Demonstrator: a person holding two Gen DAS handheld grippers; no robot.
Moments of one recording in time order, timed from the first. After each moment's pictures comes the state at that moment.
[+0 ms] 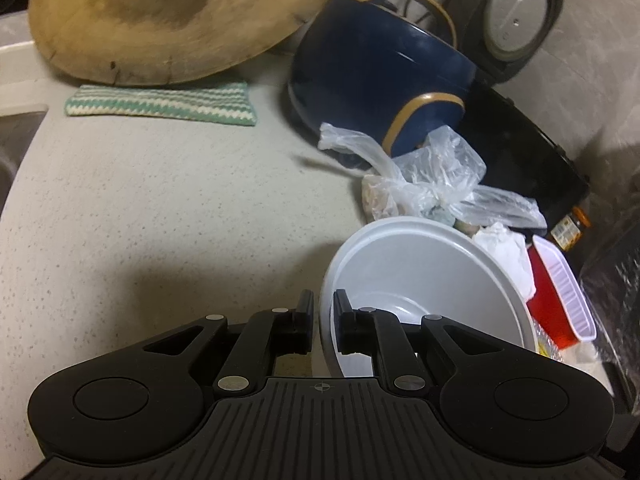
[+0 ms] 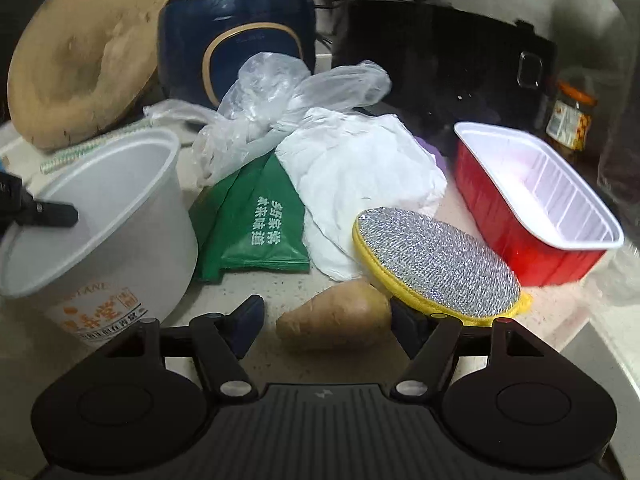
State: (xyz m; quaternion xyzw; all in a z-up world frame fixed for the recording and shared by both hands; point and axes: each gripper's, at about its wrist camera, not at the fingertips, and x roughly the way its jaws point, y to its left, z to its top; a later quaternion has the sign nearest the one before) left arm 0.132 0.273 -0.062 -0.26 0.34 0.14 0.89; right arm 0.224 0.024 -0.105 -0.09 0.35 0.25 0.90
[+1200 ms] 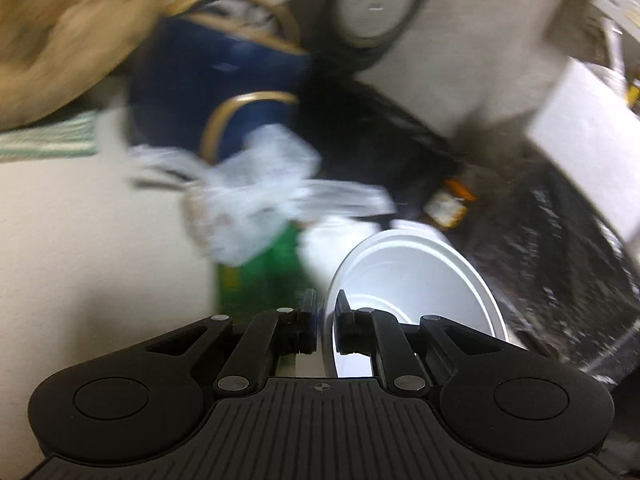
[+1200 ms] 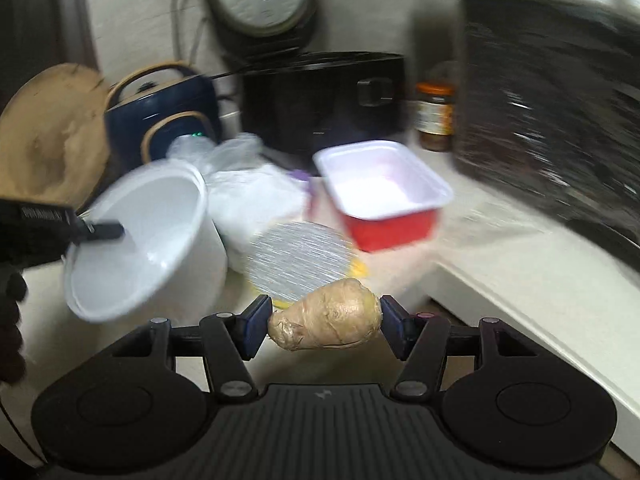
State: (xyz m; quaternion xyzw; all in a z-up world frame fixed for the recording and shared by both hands) left arm 0.161 0.194 -0.025 -0.24 0.29 -0.03 0.93; right arm 0.157 -0.104 -0.046 0.03 0.34 0.15 0.93
